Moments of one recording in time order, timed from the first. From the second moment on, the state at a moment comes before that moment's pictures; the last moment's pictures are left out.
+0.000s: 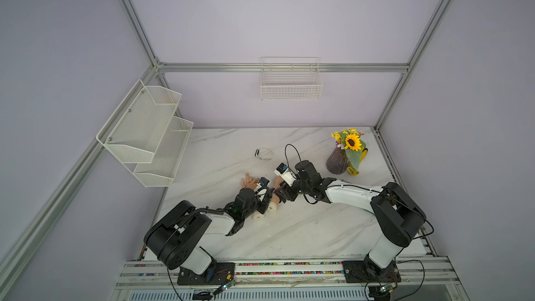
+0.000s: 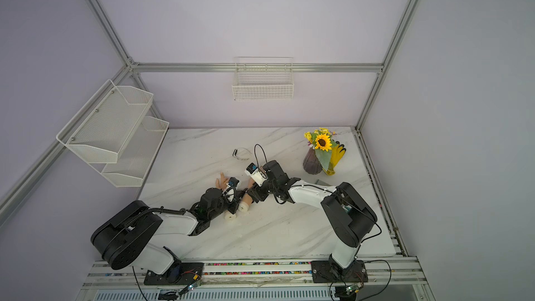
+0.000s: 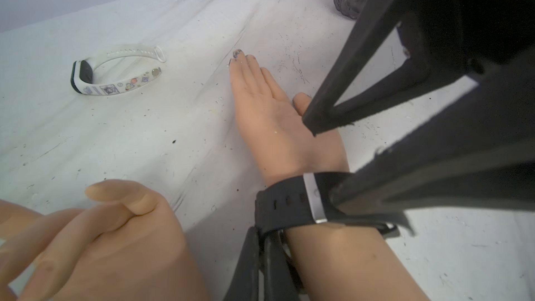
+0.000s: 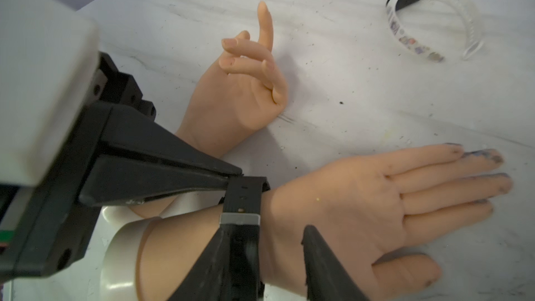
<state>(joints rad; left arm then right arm) -0.62 1.51 0.36 0.69 0.00 0.01 0.68 1.72 0.96 0.04 -0.38 -0.08</state>
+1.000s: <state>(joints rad) -0.62 1.51 0.36 0.69 -0.02 0.01 0.68 1.81 1.06 0.01 -0.44 -0.01</state>
